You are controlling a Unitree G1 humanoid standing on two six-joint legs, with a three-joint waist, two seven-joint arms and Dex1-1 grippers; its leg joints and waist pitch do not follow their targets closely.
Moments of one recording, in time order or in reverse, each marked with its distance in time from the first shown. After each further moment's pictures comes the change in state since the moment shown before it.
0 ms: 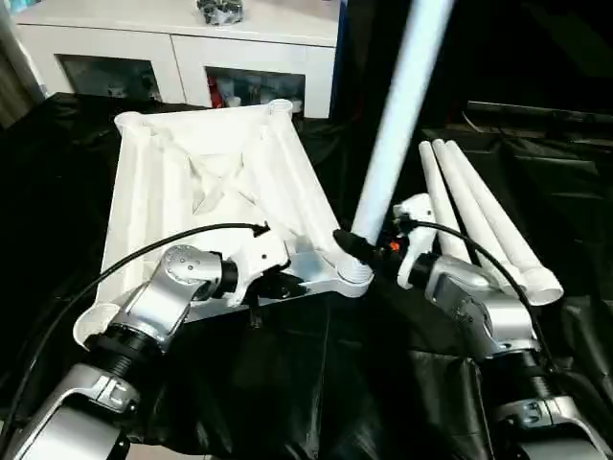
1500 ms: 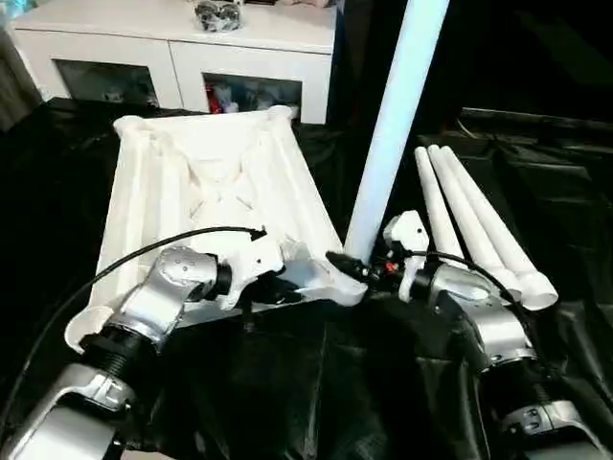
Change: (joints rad) left arm -0.005 0.041 0.001 0.032 0.011 -0.047 -0.119; right arm 0.016 -0.057 0.135 0.085 -0.151 -0.305 0.241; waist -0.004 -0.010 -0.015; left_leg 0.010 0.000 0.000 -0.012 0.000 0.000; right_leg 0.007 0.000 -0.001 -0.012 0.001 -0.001
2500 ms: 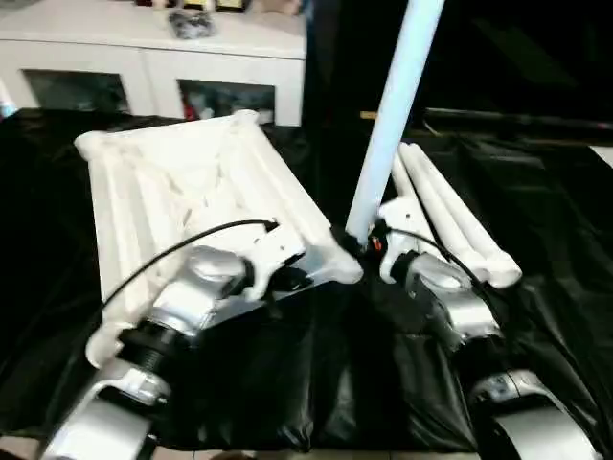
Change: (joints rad) left arm -0.035 -0.194 0.027 -0.025 0.110 0.300 0.336; right arm -0.172 0.138 -0.079 0.313 -0.050 -0.047 -0.460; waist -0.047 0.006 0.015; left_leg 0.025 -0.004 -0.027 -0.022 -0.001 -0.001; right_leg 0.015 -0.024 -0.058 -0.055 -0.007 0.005
